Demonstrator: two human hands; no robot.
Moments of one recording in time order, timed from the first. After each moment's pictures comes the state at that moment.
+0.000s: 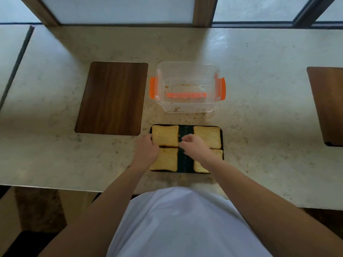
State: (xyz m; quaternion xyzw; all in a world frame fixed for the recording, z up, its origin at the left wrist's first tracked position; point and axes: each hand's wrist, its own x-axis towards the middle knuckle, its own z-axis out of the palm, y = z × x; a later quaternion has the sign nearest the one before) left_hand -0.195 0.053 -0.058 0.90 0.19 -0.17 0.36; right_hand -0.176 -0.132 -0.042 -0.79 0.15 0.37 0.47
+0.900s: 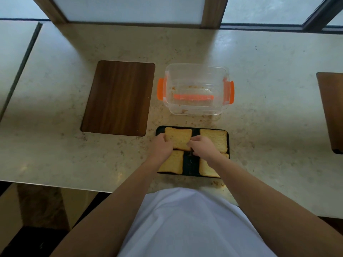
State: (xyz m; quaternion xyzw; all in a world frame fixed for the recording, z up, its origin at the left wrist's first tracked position) left_hand -0.180 0.033 -0.061 0.82 0.26 -0.24 0.45; right_hand -0.161 -0.127 -0.047 -0.78 0.21 0.37 0.45
